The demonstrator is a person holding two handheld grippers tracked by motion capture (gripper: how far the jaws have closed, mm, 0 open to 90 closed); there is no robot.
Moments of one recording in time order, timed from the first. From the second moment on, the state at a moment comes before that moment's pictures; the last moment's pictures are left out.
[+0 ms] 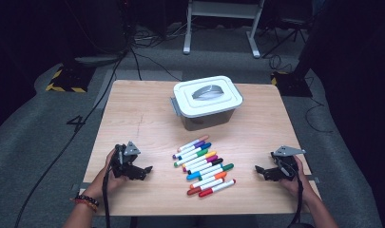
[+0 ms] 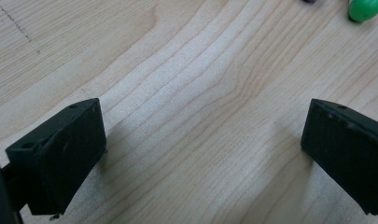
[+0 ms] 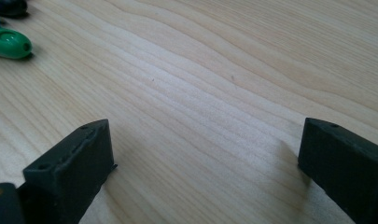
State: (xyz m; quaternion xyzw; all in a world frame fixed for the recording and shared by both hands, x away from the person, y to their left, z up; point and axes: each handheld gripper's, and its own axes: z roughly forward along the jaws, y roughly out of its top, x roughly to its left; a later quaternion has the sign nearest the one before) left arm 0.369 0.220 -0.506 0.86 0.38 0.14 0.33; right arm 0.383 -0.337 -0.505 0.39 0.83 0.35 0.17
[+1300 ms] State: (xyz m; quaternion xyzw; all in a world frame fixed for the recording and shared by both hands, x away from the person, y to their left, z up) left arm 0.429 0.203 -0.505 0.85 0.40 0.14 0.32; right arm 0.321 -0.274 -0.505 0.33 0.87 0.35 0.14
